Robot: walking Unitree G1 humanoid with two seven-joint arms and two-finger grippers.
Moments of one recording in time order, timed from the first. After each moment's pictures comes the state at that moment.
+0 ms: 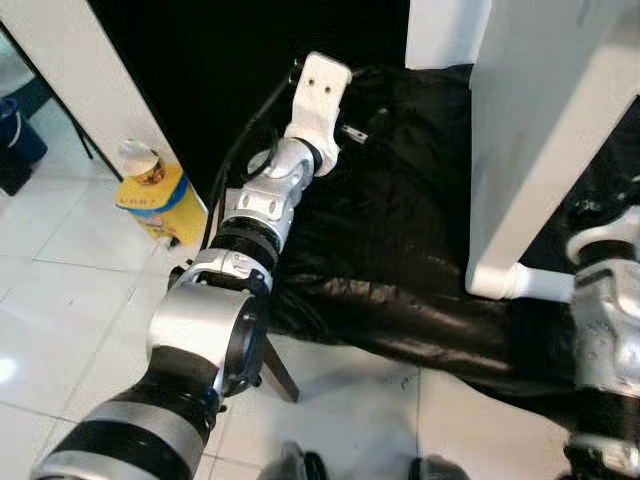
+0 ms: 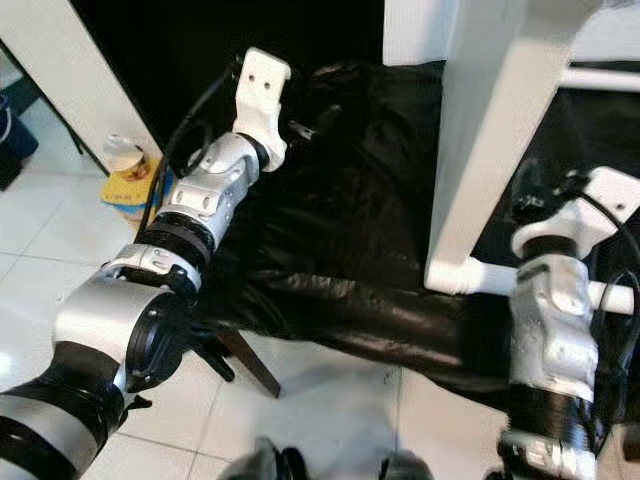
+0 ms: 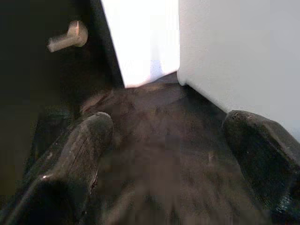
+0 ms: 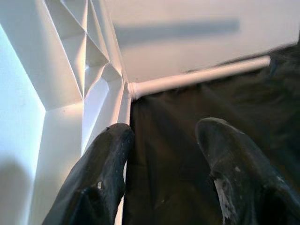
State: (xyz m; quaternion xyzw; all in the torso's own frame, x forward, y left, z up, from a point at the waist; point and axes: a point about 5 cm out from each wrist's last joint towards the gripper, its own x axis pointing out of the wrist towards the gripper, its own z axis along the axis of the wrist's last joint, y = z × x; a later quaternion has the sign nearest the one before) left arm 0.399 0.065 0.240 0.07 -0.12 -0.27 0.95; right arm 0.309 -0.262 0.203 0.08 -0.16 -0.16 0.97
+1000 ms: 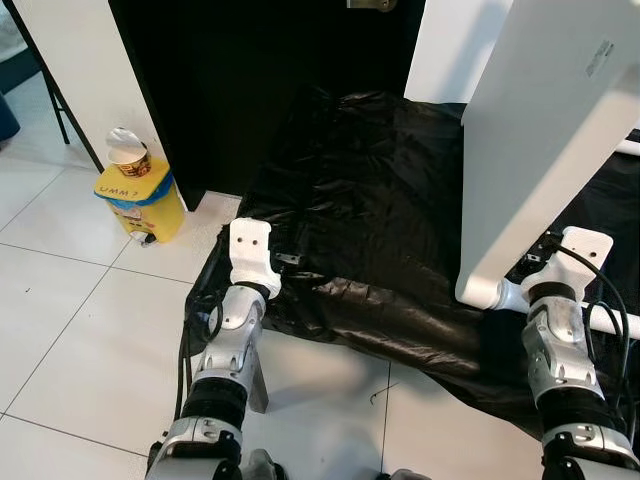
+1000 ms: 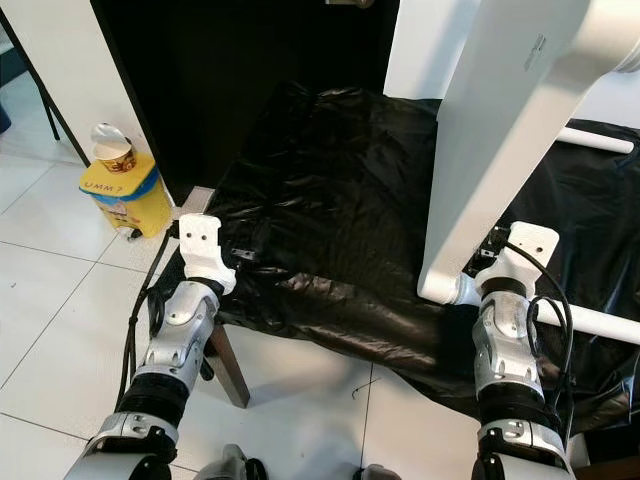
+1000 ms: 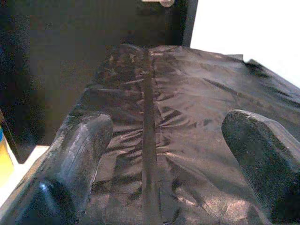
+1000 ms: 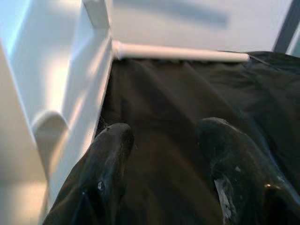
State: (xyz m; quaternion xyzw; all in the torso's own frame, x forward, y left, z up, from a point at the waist) left arm 0.330 0.115 0.134 -0.02 -0.10 -0.13 0.99; right arm 0.302 -0.262 0.115 0.00 -0.08 -0.21 0.97
